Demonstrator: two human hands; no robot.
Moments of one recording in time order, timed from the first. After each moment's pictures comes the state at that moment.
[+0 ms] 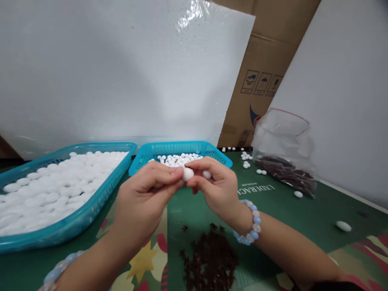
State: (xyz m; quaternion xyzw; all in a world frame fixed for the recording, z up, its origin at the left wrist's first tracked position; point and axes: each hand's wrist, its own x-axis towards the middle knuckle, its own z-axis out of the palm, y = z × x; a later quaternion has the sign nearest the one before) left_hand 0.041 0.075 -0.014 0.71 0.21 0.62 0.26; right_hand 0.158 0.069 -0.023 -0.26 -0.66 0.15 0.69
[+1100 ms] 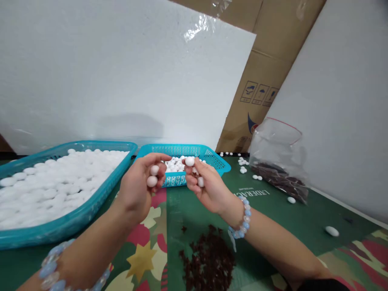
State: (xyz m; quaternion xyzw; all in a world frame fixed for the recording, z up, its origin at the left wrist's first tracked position) left_hand 0.041 0.088 0.007 0.45 0.37 0.56 0.59; right_hand 0.152 0.085 -0.022 -0.21 -0.35 0.65 0.64
